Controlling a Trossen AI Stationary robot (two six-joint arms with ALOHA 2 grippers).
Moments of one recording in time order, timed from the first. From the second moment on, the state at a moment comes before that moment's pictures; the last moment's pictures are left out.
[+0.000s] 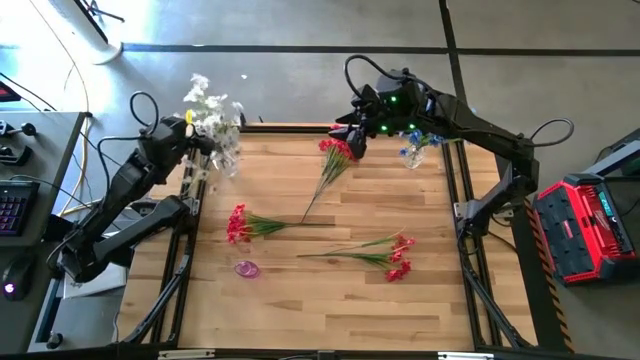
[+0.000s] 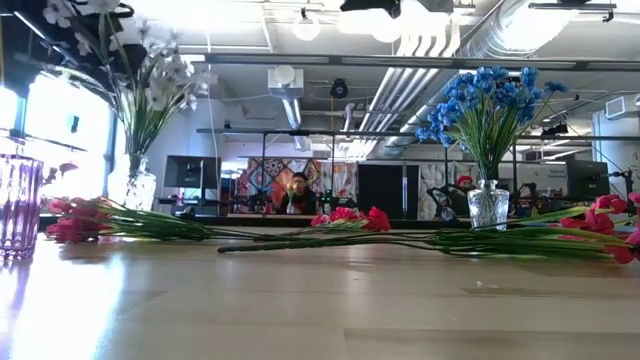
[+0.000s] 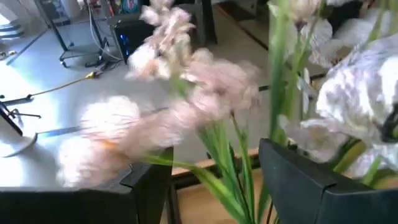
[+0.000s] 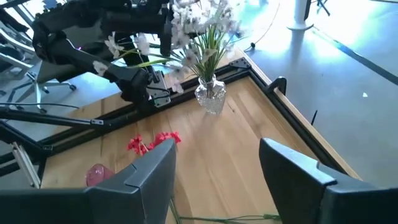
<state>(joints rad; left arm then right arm) 0.93 0.46 0.63 -0.53 -0.44 -0.04 -0.31 1.59 1.87 -0.76 -0.11 0.18</state>
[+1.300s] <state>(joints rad) 0.93 0.53 1.42 -0.89 0.21 0.02 -0.12 1.86 1.87 -1.11 -0.01 0.34</state>
